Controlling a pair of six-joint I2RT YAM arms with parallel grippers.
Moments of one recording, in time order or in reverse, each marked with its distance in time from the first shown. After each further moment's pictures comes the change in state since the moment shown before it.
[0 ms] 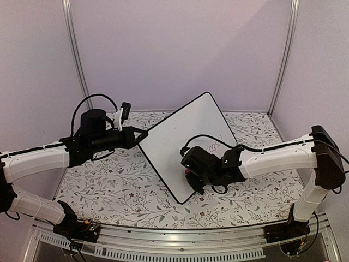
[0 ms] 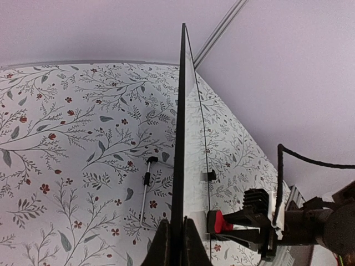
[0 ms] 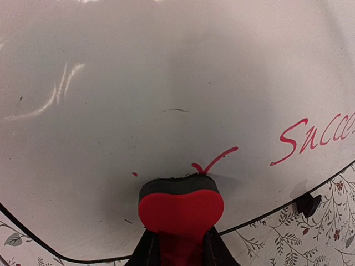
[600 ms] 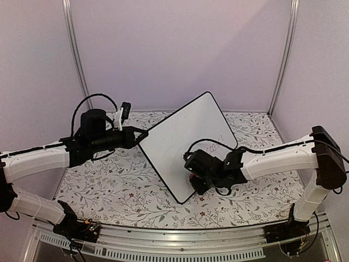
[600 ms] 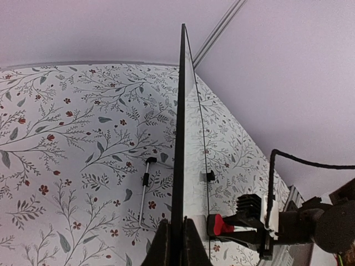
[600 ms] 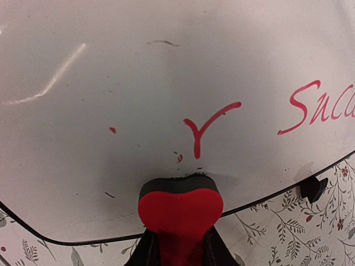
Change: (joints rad) left arm 0.000 0.002 0.000 0.007 0.005 0.000; right arm -0.005 -0.021 -0.059 -0.016 -0.026 0.010
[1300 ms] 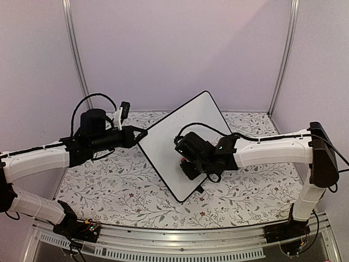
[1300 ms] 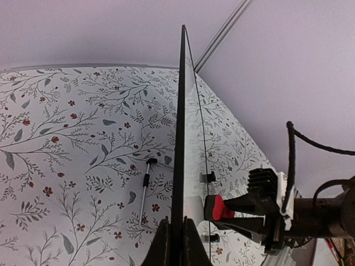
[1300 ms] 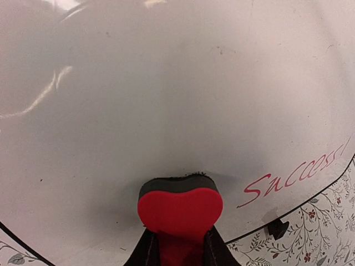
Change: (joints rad) left arm 0.003 0.000 0.000 0.003 -0.019 0.000; right arm -0.036 0.075 0.232 -0.070 0.069 -0.111
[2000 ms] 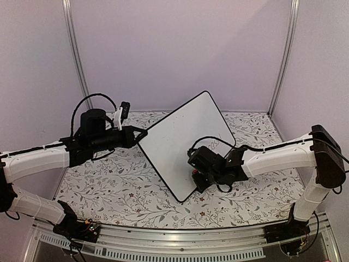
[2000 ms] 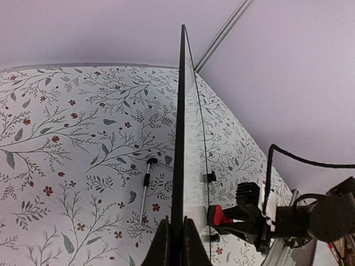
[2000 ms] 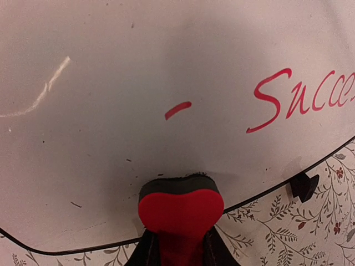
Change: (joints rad) left arm 0.000 0.000 0.000 -0.002 -0.002 -0.001; right arm -0.025 -0.069 -0.239 0.113 -0.068 0.093
